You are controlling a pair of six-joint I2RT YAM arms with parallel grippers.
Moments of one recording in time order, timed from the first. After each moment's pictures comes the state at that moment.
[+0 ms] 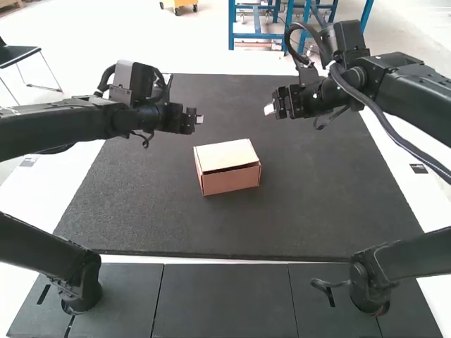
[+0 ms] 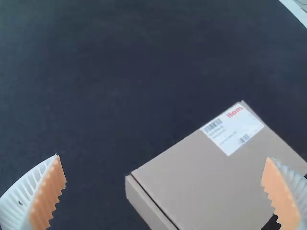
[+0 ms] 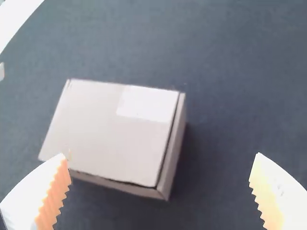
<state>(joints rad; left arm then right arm) -0.38 1.25 0.87 -0.13 0.06 -0.11 0.43 1.20 1.14 -0.60 -0.15 0.03</state>
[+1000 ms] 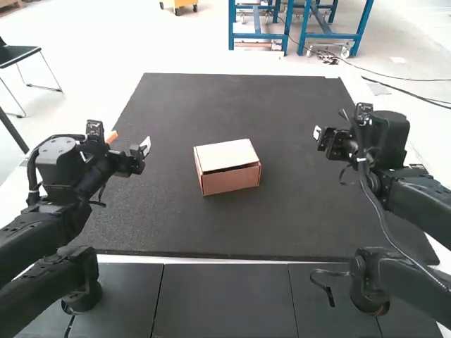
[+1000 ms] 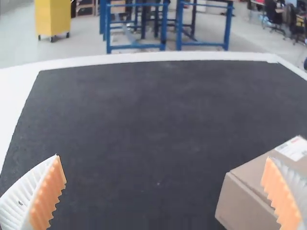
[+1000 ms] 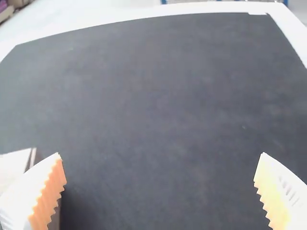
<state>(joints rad) 0.00 0.62 0.13 0.46 0.26 -0.03 0.10 0.83 0.35 0.21 -0.08 0.12</state>
